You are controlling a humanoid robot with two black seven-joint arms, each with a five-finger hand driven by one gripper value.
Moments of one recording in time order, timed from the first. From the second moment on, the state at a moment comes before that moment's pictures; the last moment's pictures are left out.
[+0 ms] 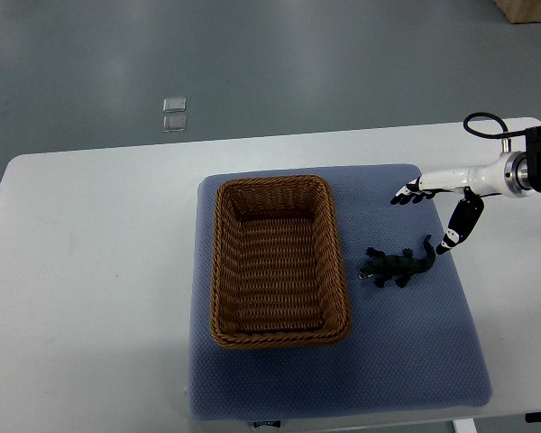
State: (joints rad) left arm 0.00 0.00 -0.05 -0.21 0.06 0.03 0.02; right arm 1.00 -0.85 0.27 1.43 -1.22 0.48 -0.15
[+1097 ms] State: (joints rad) left arm 0.00 0.00 -0.05 -0.22 0.06 0.03 0.02; right arm 0.83 -0.78 0.29 1.45 -1.23 0.36 -0.16
